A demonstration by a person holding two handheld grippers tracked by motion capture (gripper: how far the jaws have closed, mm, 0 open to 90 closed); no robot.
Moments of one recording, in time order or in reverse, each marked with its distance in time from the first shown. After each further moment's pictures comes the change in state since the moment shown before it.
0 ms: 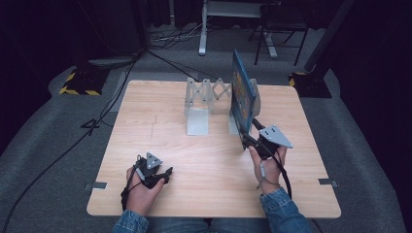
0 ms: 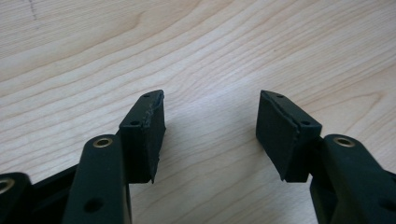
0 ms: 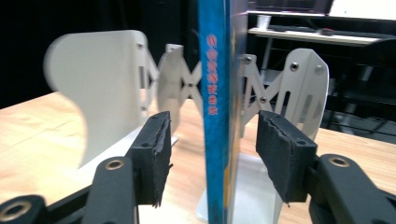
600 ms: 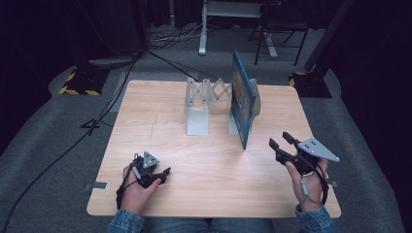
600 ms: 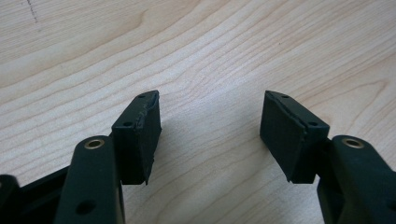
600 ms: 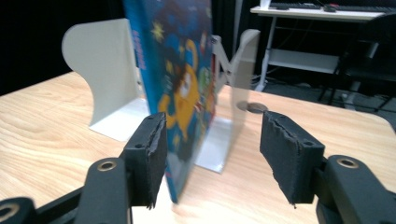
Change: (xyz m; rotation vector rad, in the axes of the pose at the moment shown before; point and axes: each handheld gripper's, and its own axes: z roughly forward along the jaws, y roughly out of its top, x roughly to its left) left arm 0.012 -0.001 -0.001 0.009 -0.045 0.044; right arm -0.062 0.004 -0.088 0.092 0.040 0.034
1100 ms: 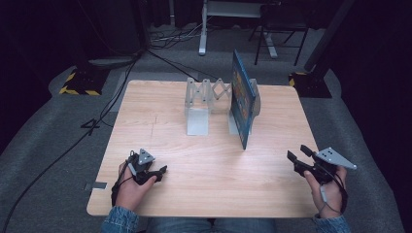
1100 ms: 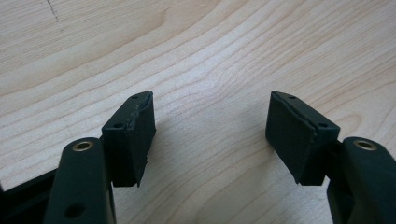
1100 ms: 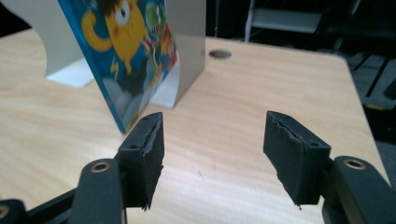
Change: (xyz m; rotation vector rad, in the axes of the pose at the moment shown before) left arm 0.017 0.000 -0.001 0.008 -0.003 -0.001; right arm -0.051 -0.042 -0.025 0.134 -0.047 0.032
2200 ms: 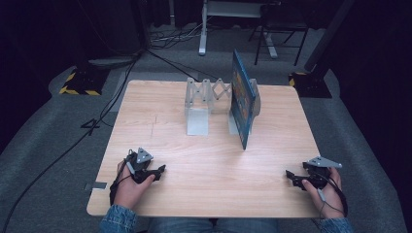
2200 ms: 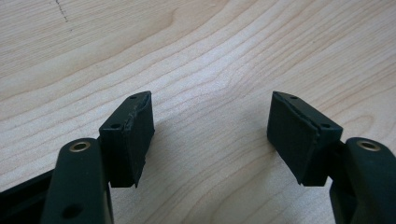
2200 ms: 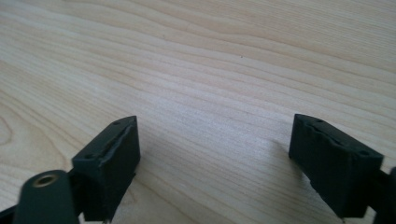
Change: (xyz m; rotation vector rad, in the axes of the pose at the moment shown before) left arm 0.006 0.000 0.001 -0.002 0.005 -0.001; right arm -0.029 -0.059 0.024 0.353 0.024 -0.020
